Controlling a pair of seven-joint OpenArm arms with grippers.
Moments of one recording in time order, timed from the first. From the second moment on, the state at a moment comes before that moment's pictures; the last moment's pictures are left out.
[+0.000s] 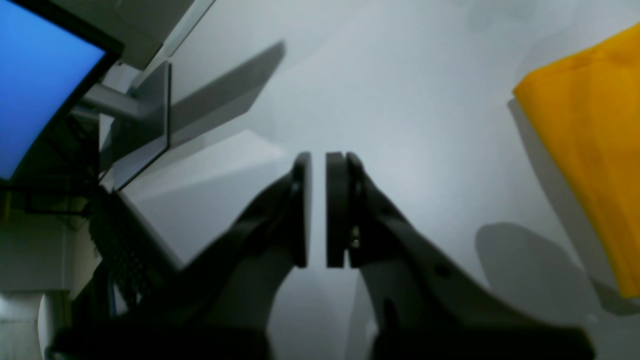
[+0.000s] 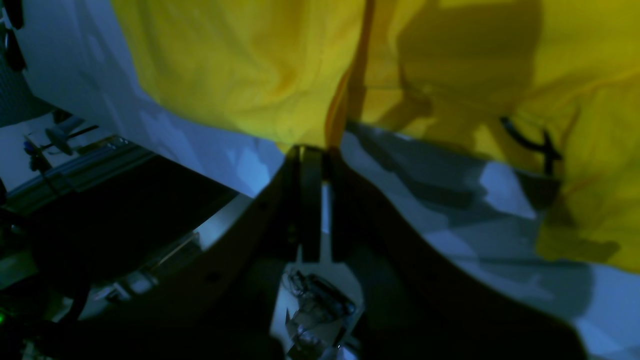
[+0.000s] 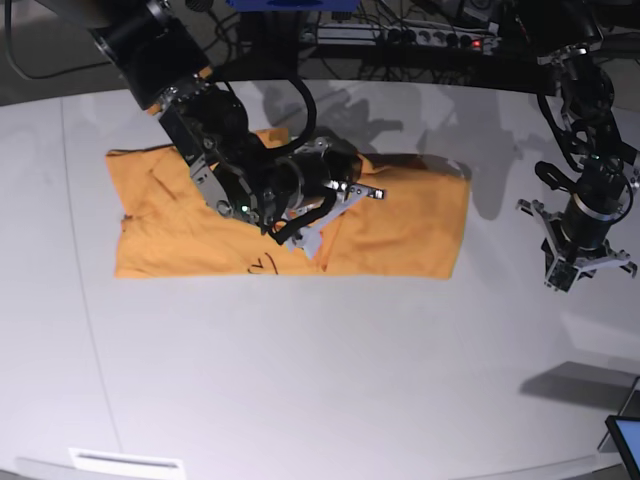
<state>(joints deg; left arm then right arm) 5.5 -23.8 -24.6 109.5 3.8 -40.8 37.8 8.6 1.2 -33.6 94.6 44.6 -38.8 -73.6</state>
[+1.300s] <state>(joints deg) 2.4 -19.3 -19.8 109.4 -3.6 -40.8 38.3 10.4 6.2 -30.9 102.6 44.4 -38.9 -73.5</state>
